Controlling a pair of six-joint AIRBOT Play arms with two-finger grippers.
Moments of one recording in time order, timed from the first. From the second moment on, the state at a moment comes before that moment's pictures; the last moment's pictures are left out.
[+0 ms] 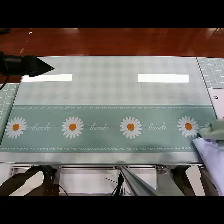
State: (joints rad) left arm 0.16 -1.11 1.27 0.77 -1.28 -1.16; right arm -1.02 -0.80 1.31 -1.28 1.72 1.56
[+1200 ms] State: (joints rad) left arm 0.14 -1.13 1.27 0.77 -0.97 -1.03; right arm -1.18 -0.73 1.33 -1.89 1.85 1.59
